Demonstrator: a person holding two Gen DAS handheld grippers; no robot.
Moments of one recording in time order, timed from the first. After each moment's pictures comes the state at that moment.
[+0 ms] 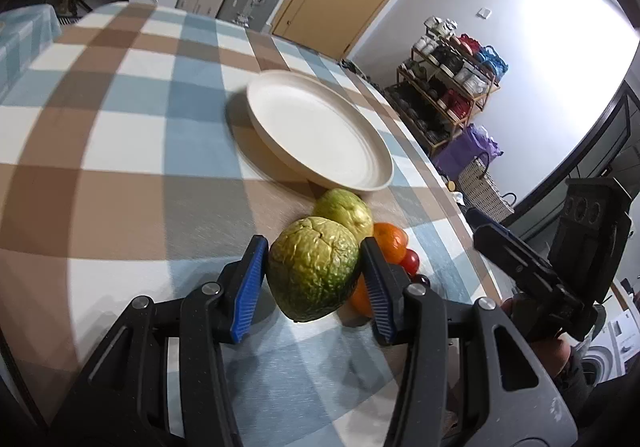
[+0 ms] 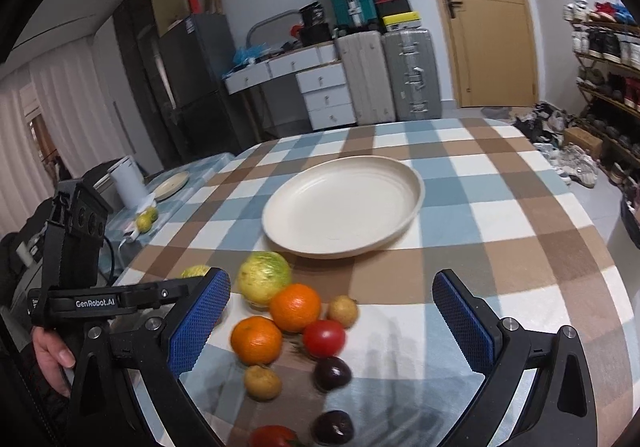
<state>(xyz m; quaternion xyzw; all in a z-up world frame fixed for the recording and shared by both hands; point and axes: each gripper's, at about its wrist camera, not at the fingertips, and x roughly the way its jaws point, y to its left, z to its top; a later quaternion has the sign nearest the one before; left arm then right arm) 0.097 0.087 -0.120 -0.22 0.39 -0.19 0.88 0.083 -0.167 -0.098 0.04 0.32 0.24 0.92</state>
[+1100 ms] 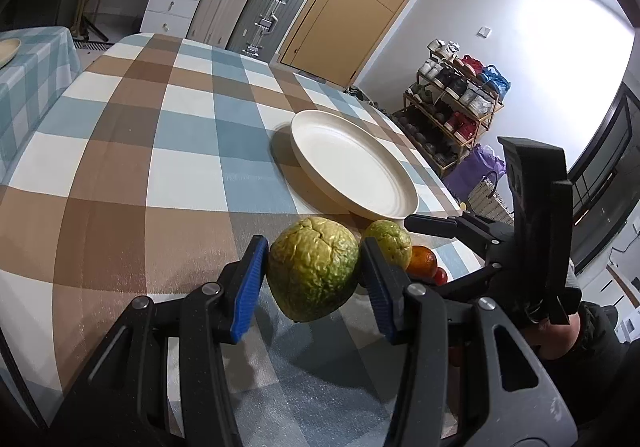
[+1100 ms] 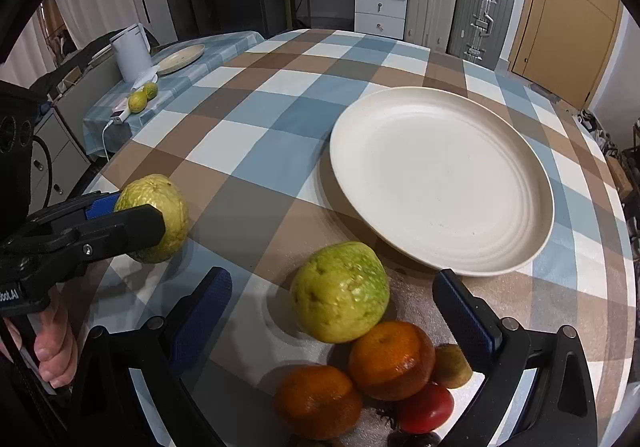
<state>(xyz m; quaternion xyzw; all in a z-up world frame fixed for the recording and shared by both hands) 0.073 0.132 -0.118 -0.21 0.35 -0.17 0.90 0.139 -0.037 -0.135 -0.14 0.45 0.26 0.84</state>
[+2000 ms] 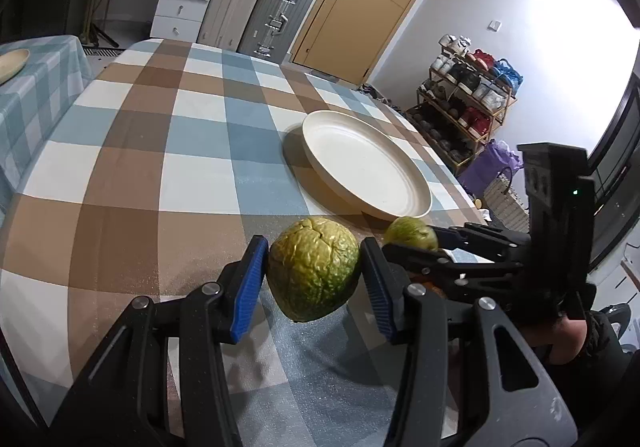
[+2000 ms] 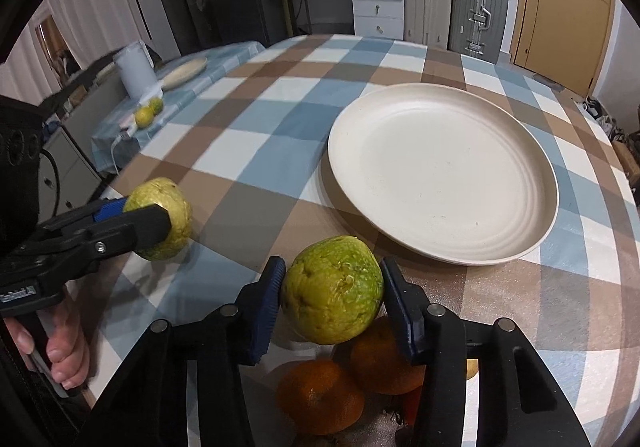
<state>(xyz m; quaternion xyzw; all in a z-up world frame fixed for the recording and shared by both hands) 0.076 0.127 -0.114 -0.19 0.36 -0.14 0.90 0.137 -0.057 -0.132 -0.08 0.44 0.29 0.85</state>
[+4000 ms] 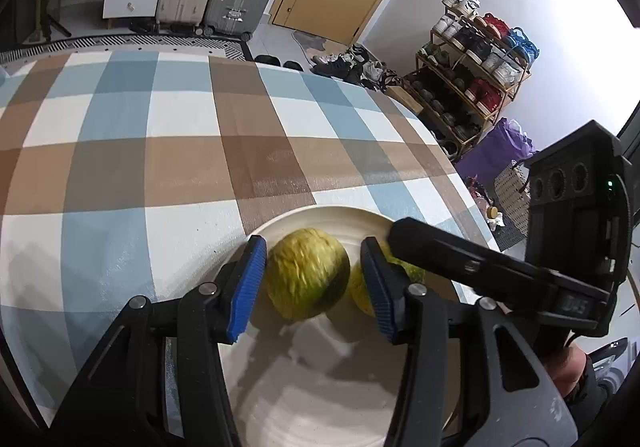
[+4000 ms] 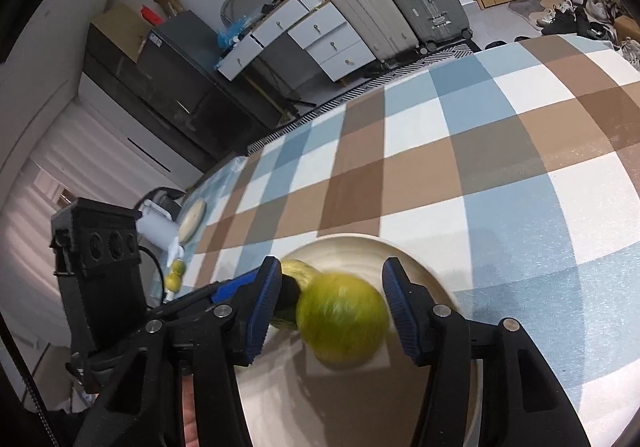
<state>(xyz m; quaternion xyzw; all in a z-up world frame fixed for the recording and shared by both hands) 0.353 0.035 -0.128 -0.17 0.42 -0.17 0.87 0.342 -0.148 -0.132 0.20 0.43 0.31 0.82</state>
